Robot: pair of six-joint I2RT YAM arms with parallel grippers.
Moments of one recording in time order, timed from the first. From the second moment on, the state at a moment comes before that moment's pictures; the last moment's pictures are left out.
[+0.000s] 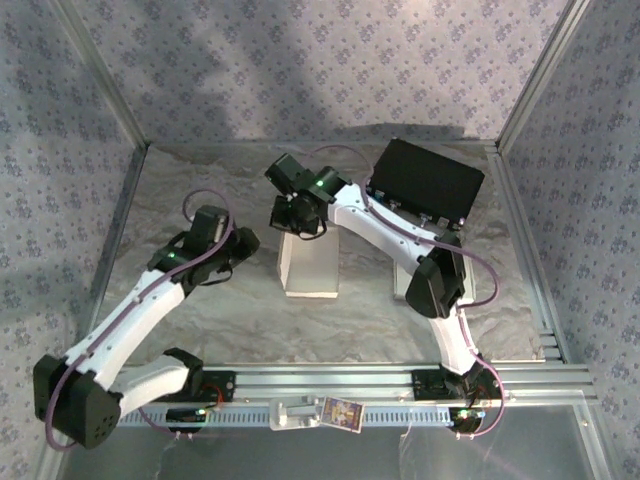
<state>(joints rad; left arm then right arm) -0.47 1.02 0.88 -0.66 -0.04 -0.95 0.87 2.05 2.09 -1.08 -0.01 1.07</state>
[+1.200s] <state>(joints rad) -0.38 1.12 0.85 -0.72 0.16 -0.34 0.70 1.75 1.85 -0.99 0.18 1.03</state>
